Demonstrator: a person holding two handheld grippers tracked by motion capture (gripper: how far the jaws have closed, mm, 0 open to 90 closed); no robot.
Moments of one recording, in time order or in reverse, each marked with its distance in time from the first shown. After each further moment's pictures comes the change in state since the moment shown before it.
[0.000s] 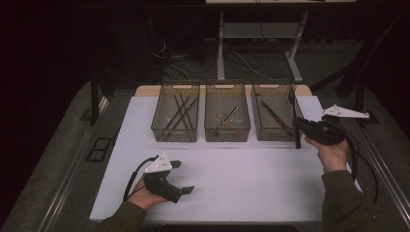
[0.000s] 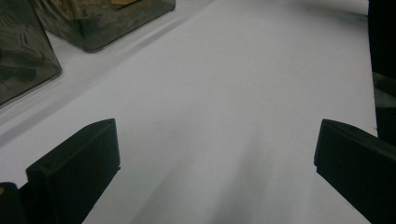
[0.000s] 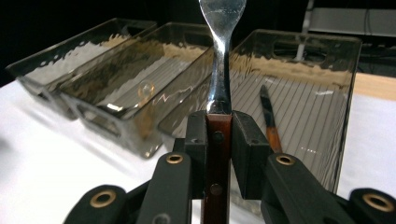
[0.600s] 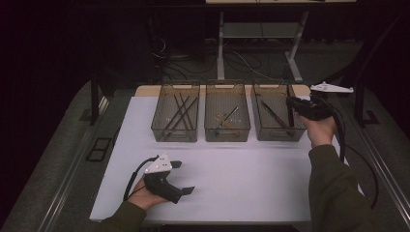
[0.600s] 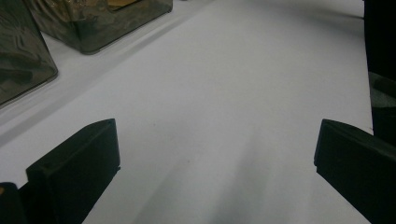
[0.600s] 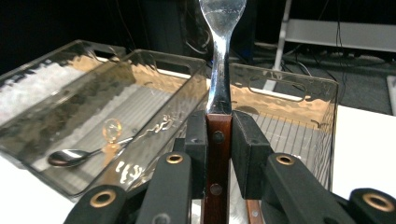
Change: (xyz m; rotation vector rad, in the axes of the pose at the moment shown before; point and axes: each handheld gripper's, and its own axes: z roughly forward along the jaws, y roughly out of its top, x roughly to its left) left arm -0.001 0.000 0.001 -0.009 -0.007 -0.001; right arm -0.012 0.049 0.048 0.000 -0.091 -0.006
